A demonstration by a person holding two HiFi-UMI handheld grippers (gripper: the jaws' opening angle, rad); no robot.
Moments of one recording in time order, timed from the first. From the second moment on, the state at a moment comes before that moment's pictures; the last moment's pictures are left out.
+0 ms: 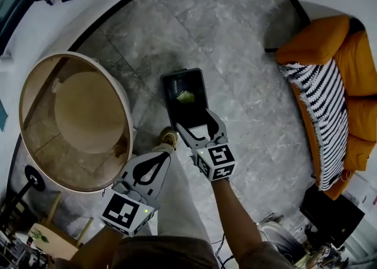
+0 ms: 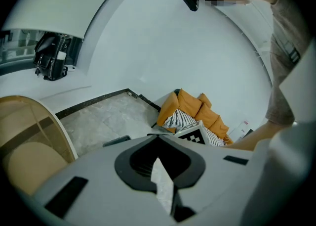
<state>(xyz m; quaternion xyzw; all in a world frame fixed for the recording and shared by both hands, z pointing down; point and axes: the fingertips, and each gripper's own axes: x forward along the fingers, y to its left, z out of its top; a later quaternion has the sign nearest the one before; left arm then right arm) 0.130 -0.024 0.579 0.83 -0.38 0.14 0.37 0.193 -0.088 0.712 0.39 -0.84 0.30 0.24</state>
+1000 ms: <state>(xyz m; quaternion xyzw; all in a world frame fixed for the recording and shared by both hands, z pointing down) 0.022 0.014 0.312 0.84 -0.47 0.10 0.25 0.065 -0.001 0.338 0.27 -0.94 0.18 0.13</state>
